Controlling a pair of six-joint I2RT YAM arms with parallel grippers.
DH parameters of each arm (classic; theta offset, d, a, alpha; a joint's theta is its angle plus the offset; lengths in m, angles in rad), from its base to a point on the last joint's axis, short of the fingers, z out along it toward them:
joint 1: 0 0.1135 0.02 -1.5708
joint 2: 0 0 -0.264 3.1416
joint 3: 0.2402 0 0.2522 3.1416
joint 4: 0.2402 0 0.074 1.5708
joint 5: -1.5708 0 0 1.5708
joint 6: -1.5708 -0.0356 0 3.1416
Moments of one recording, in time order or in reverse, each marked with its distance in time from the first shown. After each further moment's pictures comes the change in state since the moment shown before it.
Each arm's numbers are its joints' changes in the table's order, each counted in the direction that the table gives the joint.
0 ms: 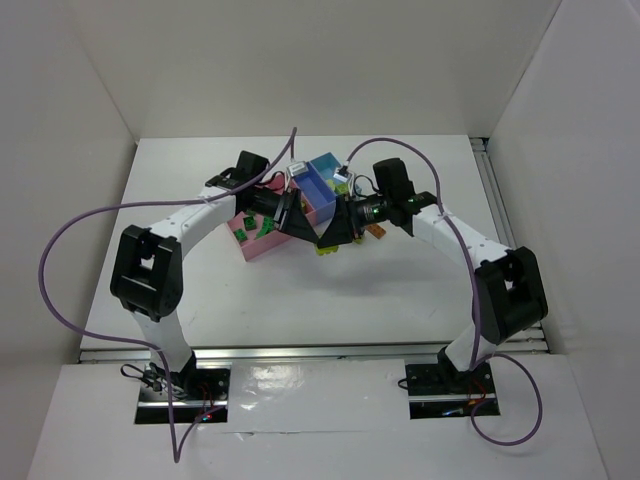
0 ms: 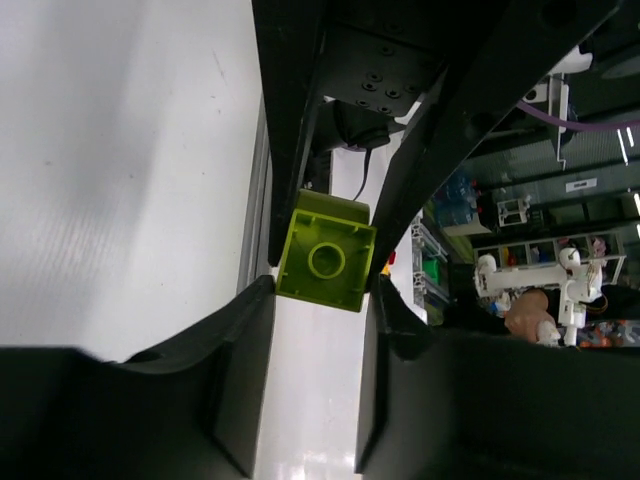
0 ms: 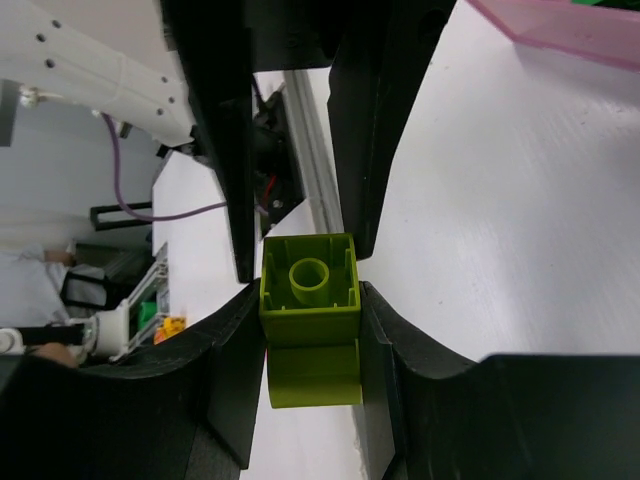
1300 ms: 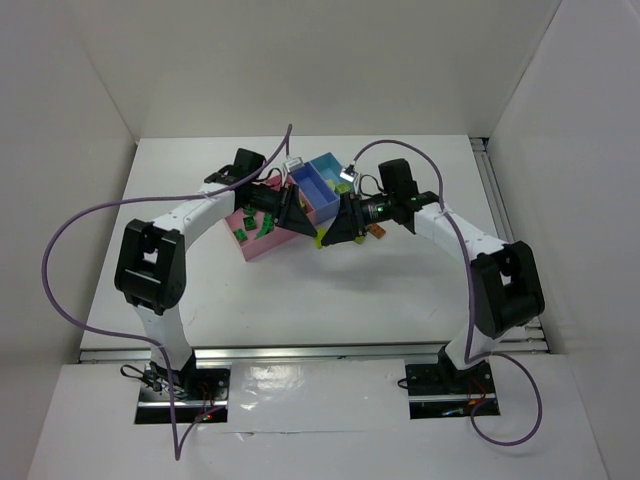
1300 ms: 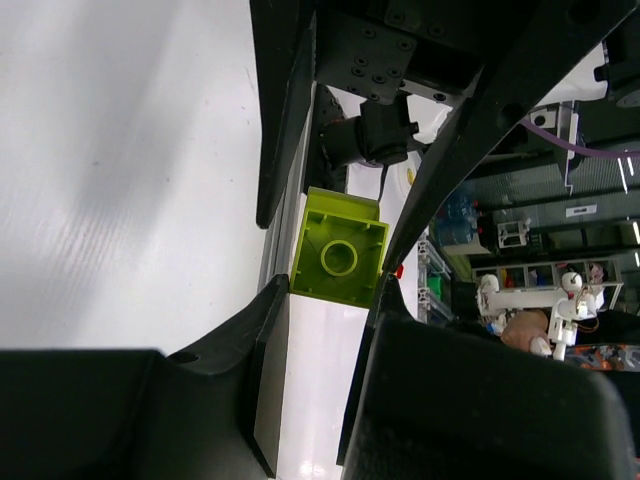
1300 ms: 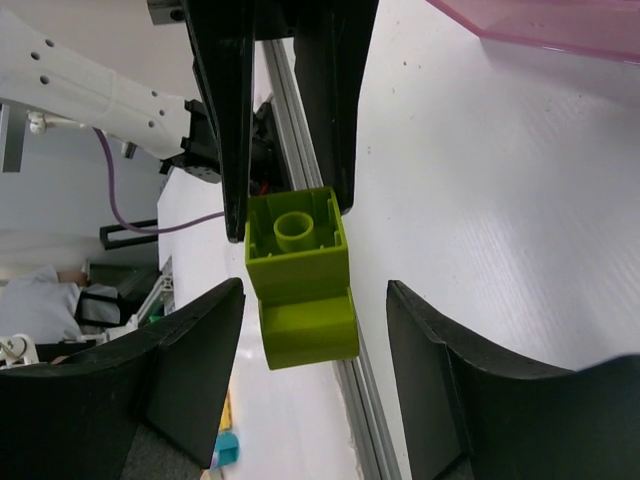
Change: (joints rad) left arm 0.035 0.050 0.032 -0.008 0.016 0.003; right arm -0.054 0.034 -0.015 -0.016 0.022 -0.019
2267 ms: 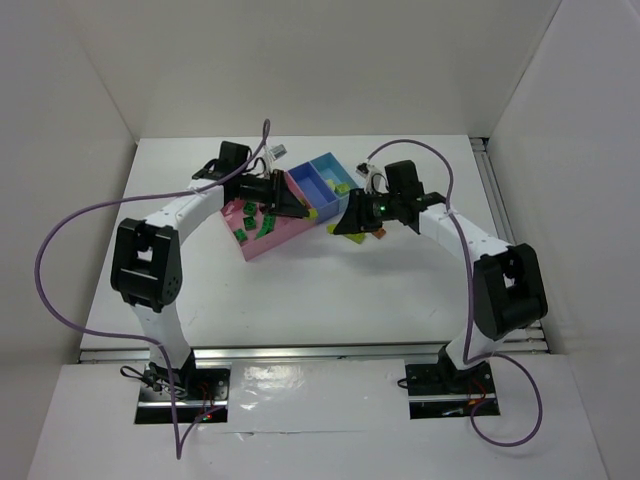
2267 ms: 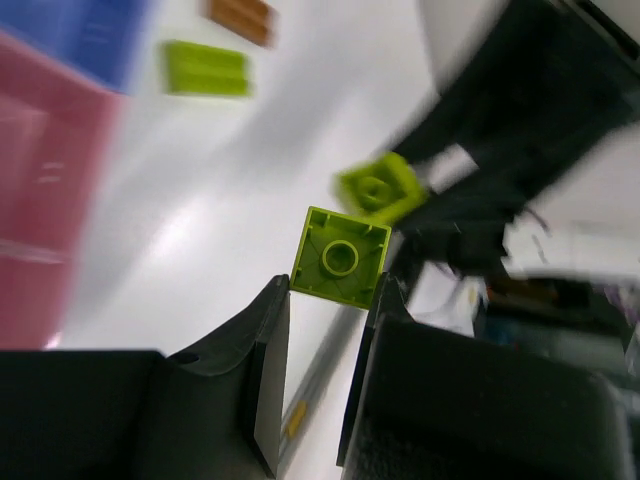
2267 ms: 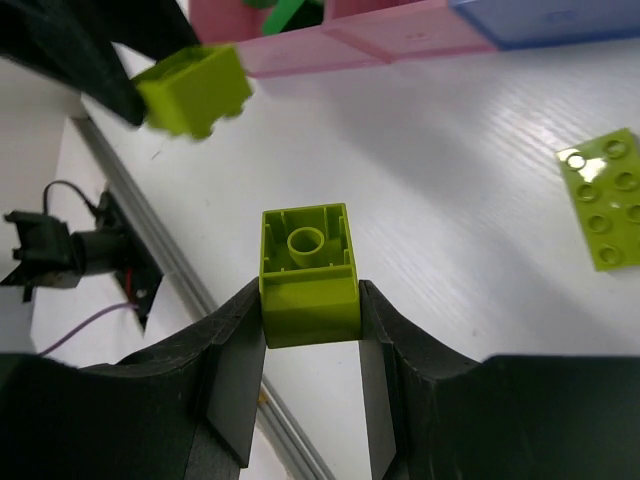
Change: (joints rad) left arm 0.082 0.006 0.008 -0.105 0.264 0.212; right arm -0.032 -0.011 -0.019 0.034 -0.396 -0.017
